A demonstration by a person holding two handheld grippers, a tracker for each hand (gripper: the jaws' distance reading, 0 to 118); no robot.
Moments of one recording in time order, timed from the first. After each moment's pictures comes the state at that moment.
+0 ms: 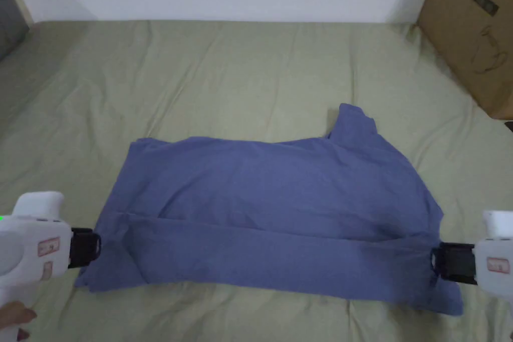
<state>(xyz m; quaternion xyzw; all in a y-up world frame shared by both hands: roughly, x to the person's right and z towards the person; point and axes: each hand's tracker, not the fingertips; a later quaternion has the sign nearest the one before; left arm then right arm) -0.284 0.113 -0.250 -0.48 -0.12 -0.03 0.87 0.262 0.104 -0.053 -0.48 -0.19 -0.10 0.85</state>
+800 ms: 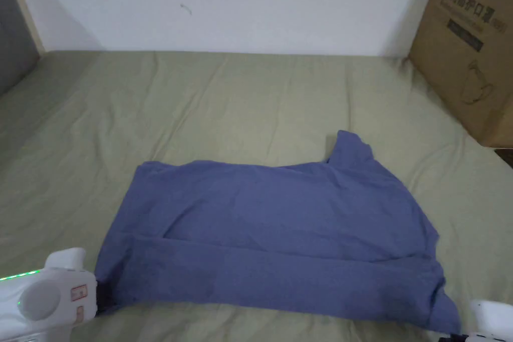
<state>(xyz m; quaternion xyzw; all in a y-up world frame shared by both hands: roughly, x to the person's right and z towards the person) -0.286 0.039 -0.259 -0.51 -0.11 0.03 0.85 0.215 0.076 0.004 -0.49 -0.17 -0.14 0.84</state>
